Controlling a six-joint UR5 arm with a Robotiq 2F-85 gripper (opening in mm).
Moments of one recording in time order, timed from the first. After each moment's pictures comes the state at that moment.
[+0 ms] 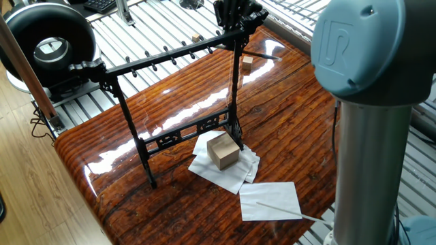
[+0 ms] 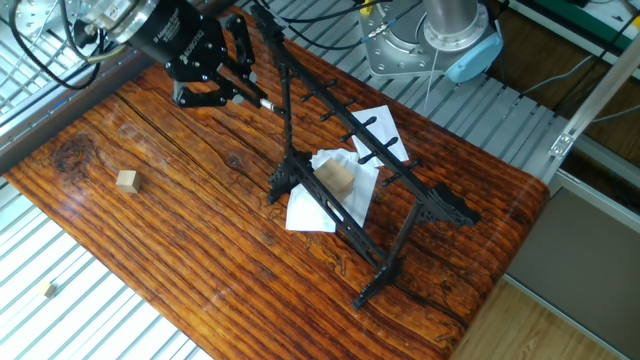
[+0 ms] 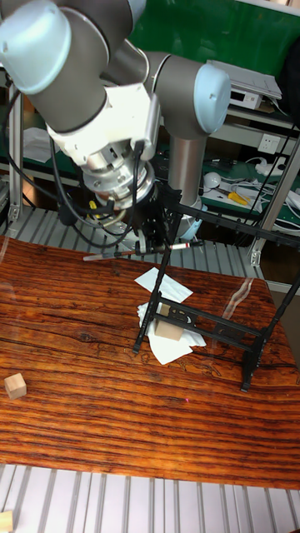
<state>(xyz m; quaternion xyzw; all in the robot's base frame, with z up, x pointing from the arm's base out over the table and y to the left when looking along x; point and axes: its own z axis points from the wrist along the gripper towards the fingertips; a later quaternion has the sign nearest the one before) 0.510 0.027 0.278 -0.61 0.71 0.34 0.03</state>
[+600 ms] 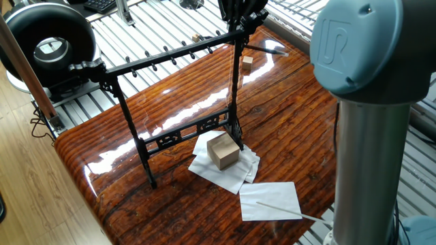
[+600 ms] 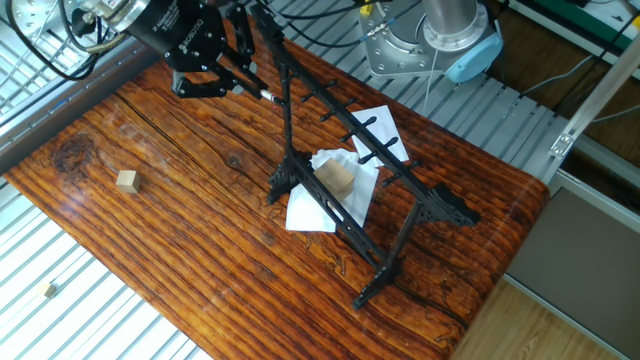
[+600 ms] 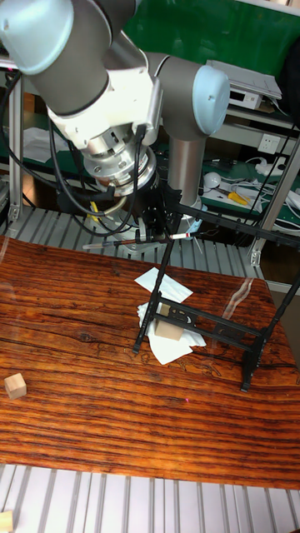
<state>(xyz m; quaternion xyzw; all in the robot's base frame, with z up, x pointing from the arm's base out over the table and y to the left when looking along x) 0.506 0.026 0.292 -0.61 0.72 0.34 0.02</state>
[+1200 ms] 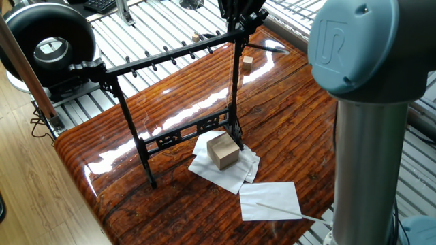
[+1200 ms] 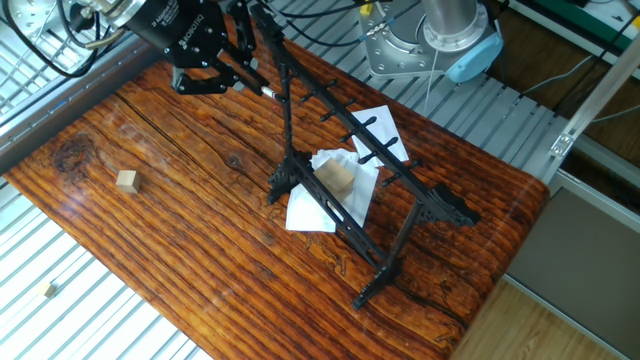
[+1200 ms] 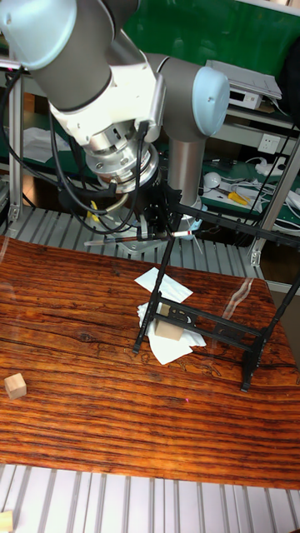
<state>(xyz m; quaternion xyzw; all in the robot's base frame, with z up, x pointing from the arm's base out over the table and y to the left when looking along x) 0.505 0.027 0.297 -0.60 0.72 0.34 0.02</state>
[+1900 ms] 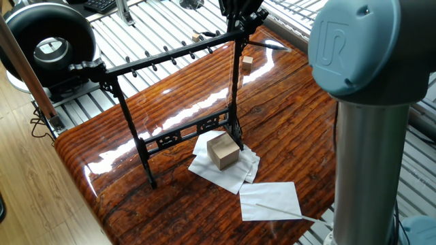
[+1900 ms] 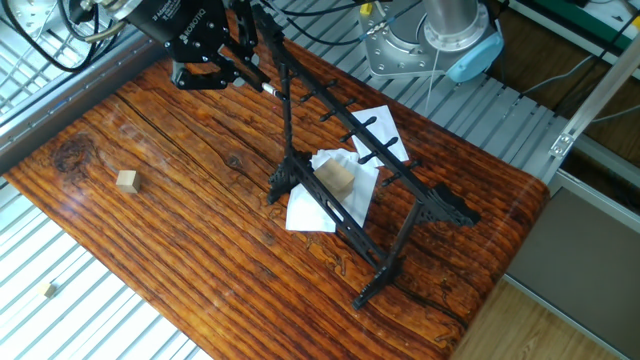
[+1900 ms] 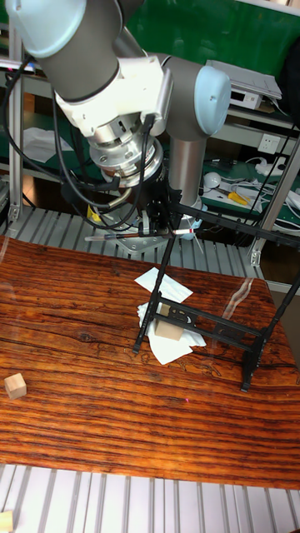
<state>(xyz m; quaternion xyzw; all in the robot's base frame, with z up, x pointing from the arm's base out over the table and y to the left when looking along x) 0.506 0.028 0.301 -0.60 0.73 0.33 0.02</state>
